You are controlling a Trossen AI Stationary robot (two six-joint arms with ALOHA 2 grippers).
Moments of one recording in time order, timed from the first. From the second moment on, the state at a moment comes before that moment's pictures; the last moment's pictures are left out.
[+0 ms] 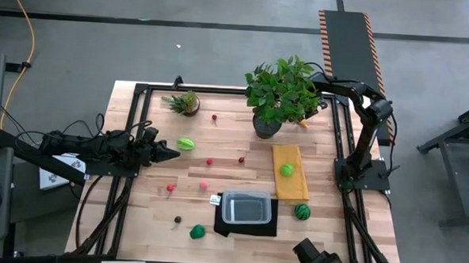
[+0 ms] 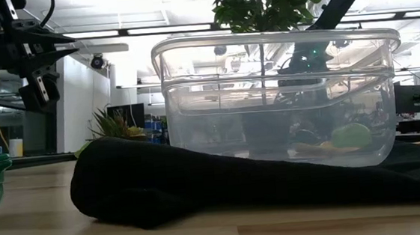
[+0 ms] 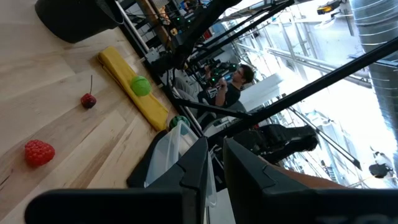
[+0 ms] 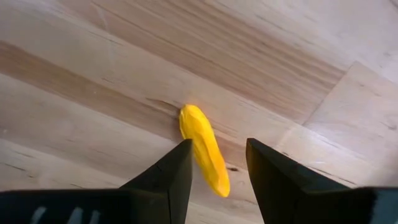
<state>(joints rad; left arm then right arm) 0.04 0.02 0.01 0.02 -0.03 -1.03 -0.92 1.86 1.19 -0.97 -0.02 0.18</state>
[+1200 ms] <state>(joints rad) 0.04 0.02 0.01 0.02 -0.03 -1.03 -0.90 1.91 1.19 -0.97 0.01 0.18</state>
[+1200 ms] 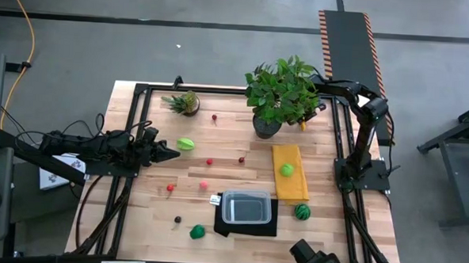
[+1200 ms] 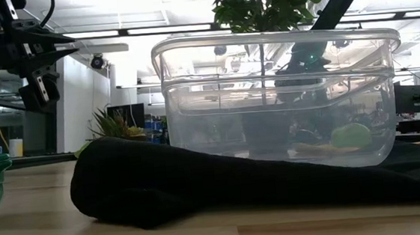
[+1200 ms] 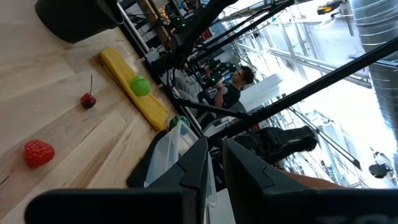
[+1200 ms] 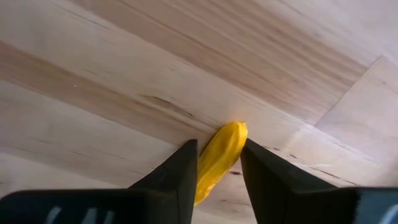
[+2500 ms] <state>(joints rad) 0.04 0.02 0.01 0.02 -0.03 -1.03 -1.07 1.82 1.42 -1.10 -0.06 0.14</state>
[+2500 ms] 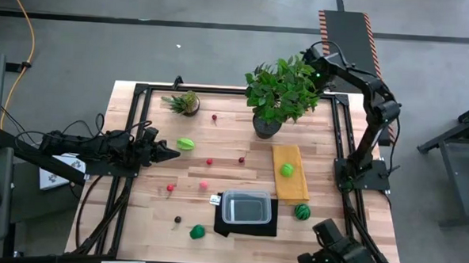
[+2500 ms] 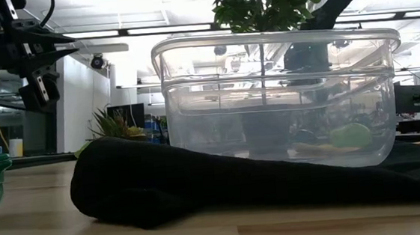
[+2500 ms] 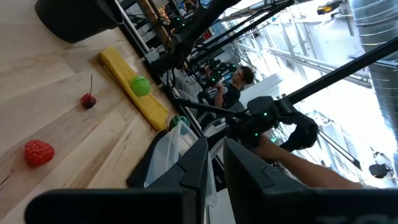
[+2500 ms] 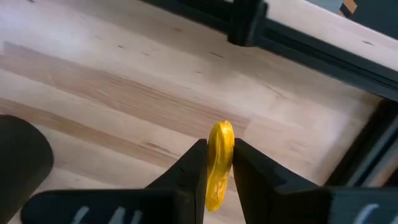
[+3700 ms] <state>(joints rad) 0.04 0.02 0.01 0.02 -0.01 -1.02 -1.09 1.16 1.42 -1.18 -0.15 0.23</state>
